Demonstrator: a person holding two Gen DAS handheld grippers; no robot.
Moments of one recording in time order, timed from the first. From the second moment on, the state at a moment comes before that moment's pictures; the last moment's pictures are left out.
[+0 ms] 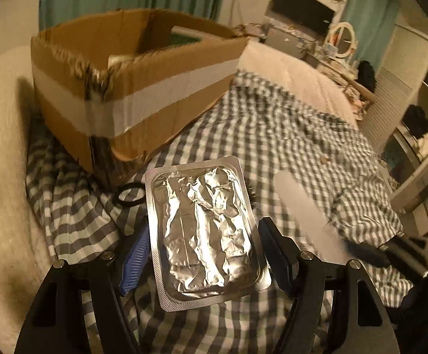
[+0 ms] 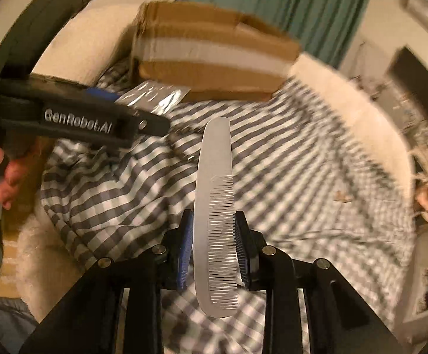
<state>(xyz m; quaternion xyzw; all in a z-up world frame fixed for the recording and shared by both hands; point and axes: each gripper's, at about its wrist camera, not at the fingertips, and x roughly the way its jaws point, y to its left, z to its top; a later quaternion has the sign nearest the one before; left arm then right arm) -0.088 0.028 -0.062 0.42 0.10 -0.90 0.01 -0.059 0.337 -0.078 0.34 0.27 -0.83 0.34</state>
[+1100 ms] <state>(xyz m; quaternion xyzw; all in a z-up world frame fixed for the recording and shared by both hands) -0.214 -0.139 0.052 0.31 0.09 -0.95 -0.01 -0.196 0.162 0.074 0.29 0.05 -0.90 0.32</state>
